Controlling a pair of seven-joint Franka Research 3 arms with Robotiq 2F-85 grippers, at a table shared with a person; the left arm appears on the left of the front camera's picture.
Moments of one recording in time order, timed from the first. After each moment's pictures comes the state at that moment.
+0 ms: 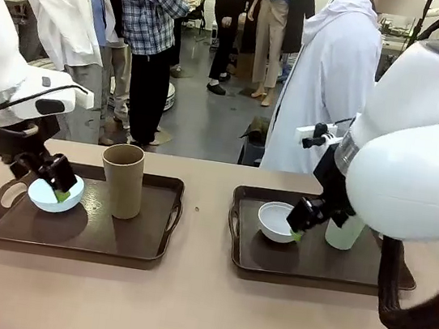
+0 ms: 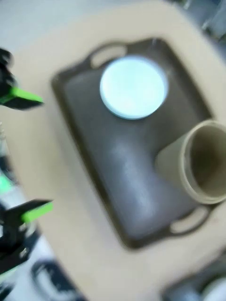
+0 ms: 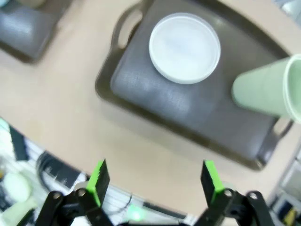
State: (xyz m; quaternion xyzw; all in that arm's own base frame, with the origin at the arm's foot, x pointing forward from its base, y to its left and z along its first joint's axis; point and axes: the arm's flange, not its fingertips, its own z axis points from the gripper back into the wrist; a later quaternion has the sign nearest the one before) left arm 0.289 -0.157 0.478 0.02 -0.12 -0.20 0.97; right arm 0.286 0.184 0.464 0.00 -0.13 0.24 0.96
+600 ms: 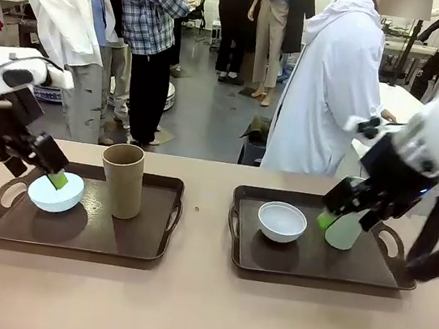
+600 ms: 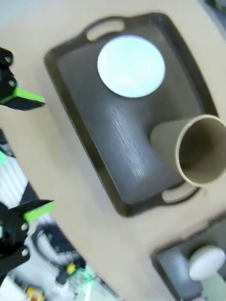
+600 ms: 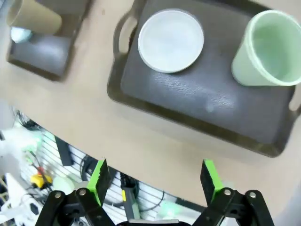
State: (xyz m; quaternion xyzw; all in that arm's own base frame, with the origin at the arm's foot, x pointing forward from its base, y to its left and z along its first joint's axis) left arm 0.312 -0.104 0.491 -0.13 -0.13 -0.18 0.97; right arm 0.310 0.086 0.489 0.15 -0.12 0.14 0.97
